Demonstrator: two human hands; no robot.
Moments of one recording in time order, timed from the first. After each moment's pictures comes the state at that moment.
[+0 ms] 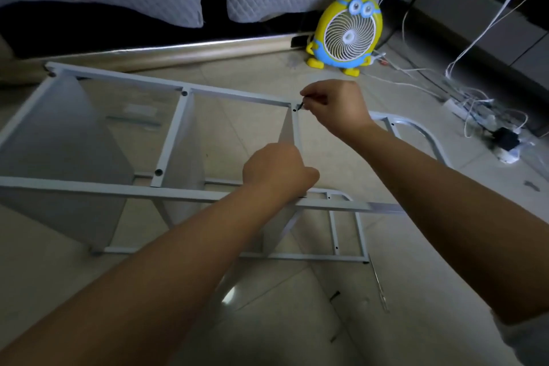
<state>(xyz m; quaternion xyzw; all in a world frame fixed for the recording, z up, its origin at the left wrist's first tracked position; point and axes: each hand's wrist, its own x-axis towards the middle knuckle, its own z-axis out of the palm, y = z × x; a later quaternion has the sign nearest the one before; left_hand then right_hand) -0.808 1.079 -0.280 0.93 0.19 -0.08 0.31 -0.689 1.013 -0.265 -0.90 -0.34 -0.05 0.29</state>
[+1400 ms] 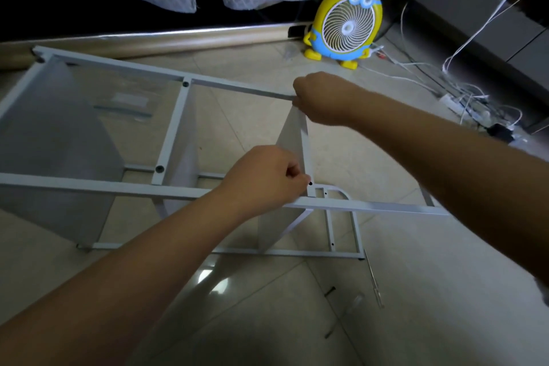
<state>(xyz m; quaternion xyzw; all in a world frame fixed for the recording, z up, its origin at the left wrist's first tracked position) -0.836 1.096 -0.279 0.91 0.06 -0.03 0.42 -0.682 1.034 -0.251 -0.89 -0.44 0.01 -0.15</state>
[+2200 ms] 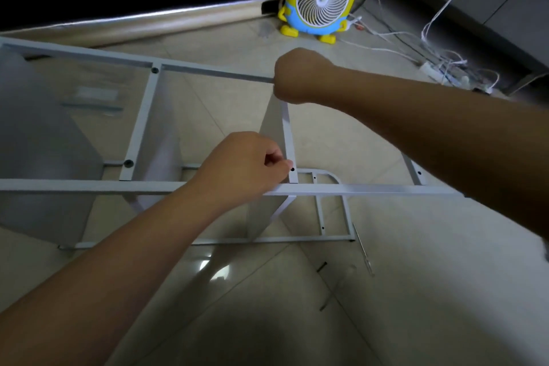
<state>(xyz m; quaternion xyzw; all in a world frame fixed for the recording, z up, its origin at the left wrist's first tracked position) -0.838 1.091 -0.281 0.92 0.03 -0.03 0.39 -0.695 1.034 -0.246 -0.92 -0.36 0.05 -0.16</state>
